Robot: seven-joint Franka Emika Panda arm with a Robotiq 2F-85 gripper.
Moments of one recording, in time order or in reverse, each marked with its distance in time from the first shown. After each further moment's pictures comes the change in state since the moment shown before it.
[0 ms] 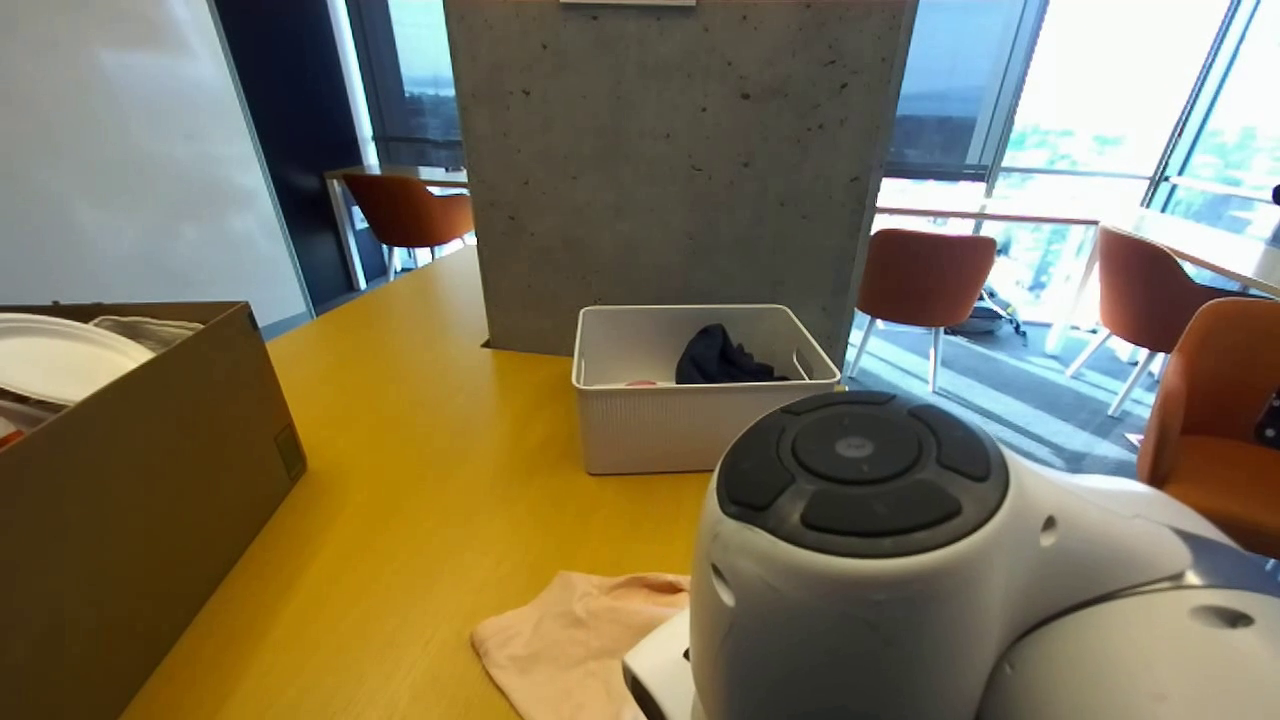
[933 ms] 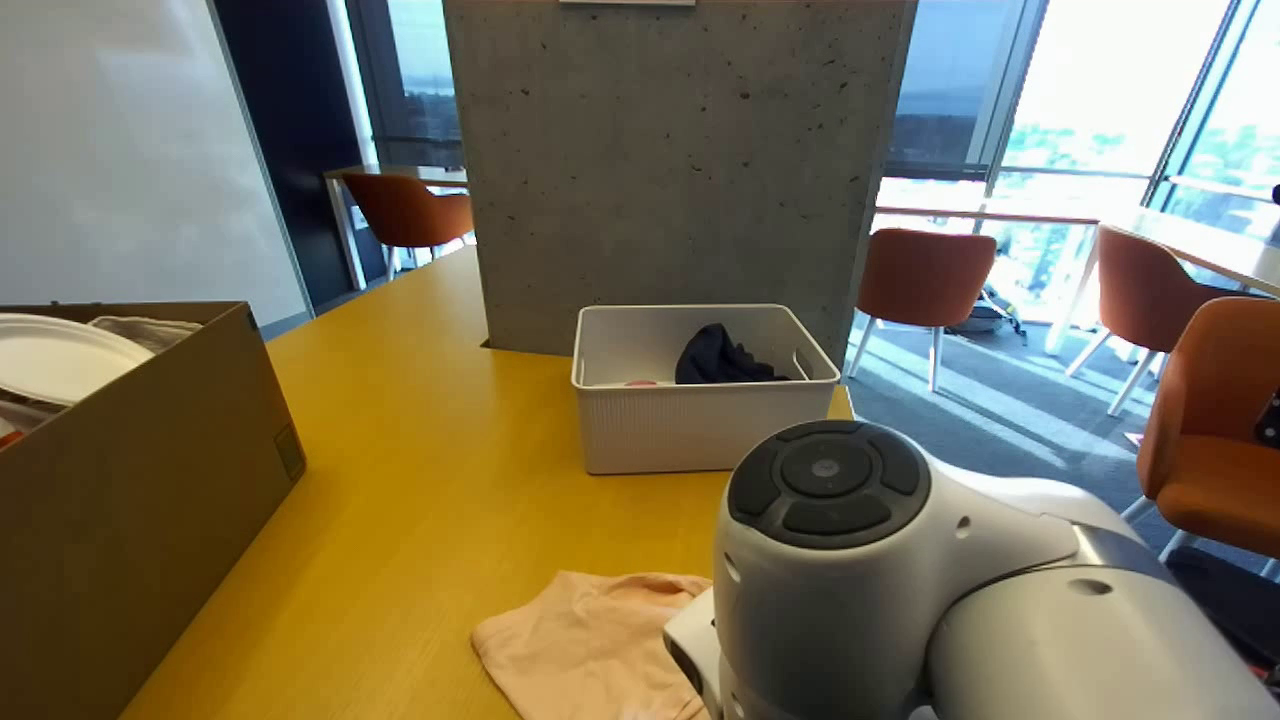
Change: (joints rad) arm -0.004 0.083 -0.089 0.038 -0.038 0.003 -0.031
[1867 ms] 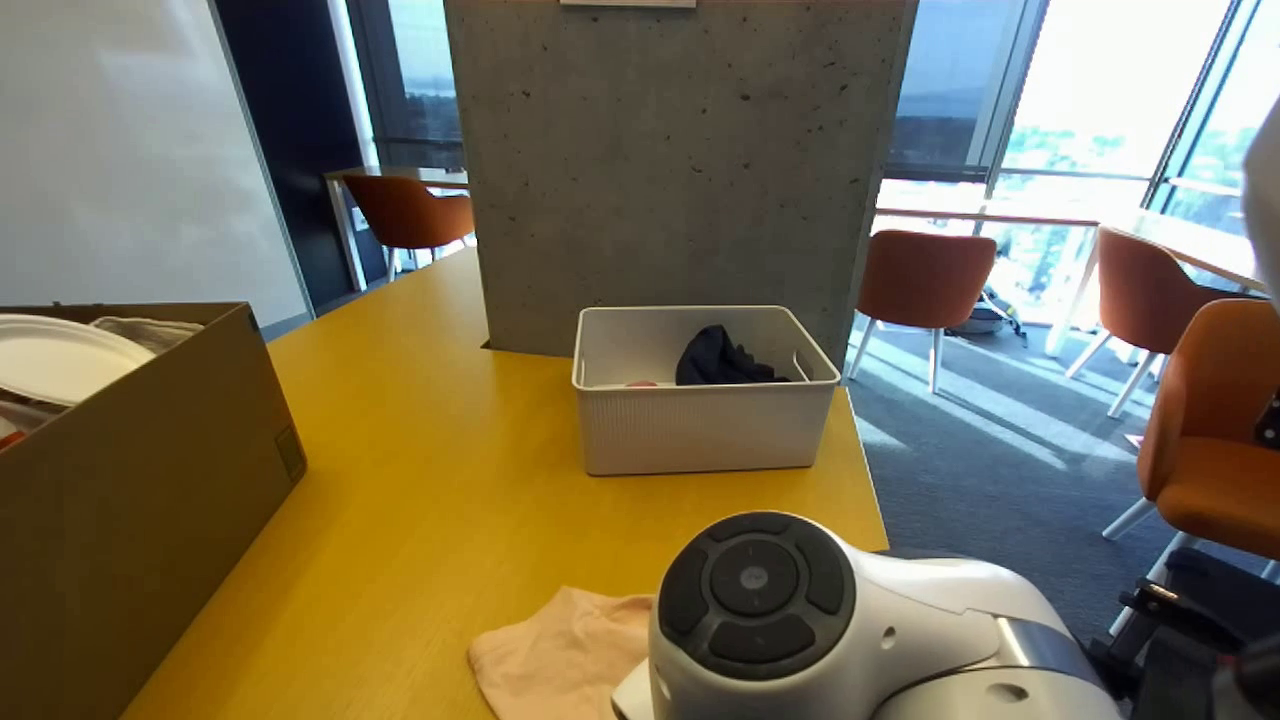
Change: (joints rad) arm 0.069 0.118 -0.024 0.115 -0.026 0.016 0.015
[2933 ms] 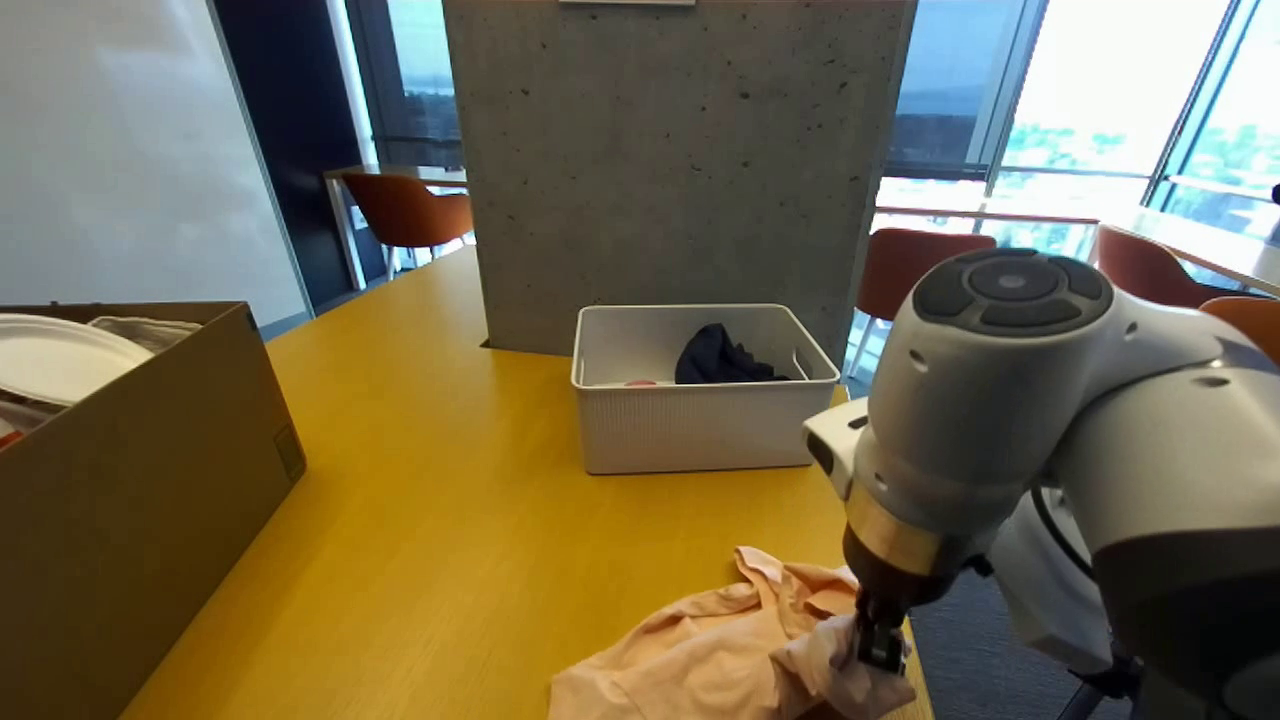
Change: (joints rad) arm 0.044 -0.296 -0.337 -0.305 -0.110 0.122 0.186
